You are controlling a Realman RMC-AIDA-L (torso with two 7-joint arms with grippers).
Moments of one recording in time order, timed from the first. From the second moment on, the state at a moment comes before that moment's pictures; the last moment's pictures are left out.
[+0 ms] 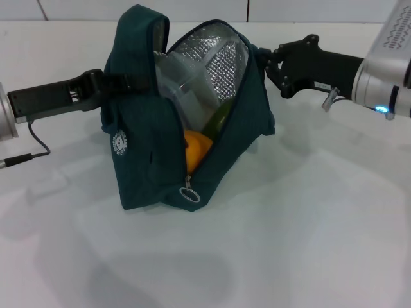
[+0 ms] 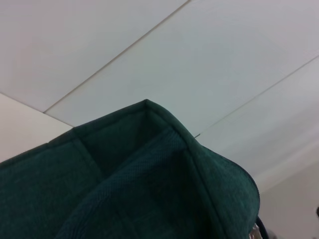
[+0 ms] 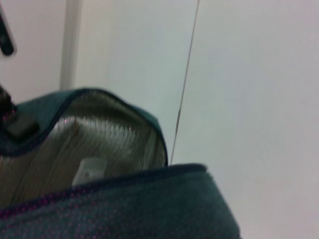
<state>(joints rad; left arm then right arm) -0.42 -2.08 0.69 0.86 1.81 1.62 -2.25 0.75 2.03 -1.47 -0.44 -1.06 -0.91 0.89</state>
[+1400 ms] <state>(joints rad) -0.44 -2.09 0.81 0.70 1.66 1.69 -2.15 0.35 2.00 -1.38 -0.87 -1.02 -1.11 1.04</state>
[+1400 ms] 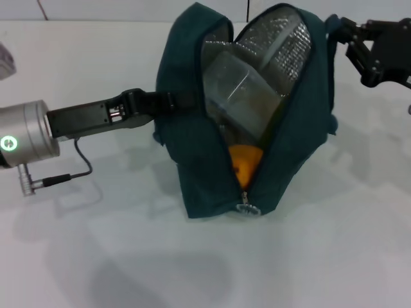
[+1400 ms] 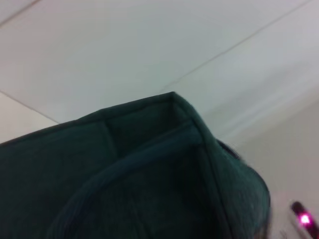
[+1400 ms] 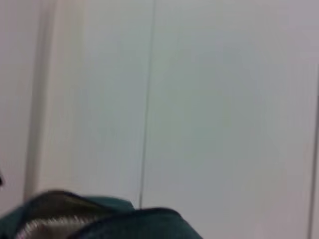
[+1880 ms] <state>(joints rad) -0.36 -2.07 0.80 0.69 1.50 1.70 -2.14 0.33 2.00 -1.32 -0.84 -1.04 -1.08 1.05</state>
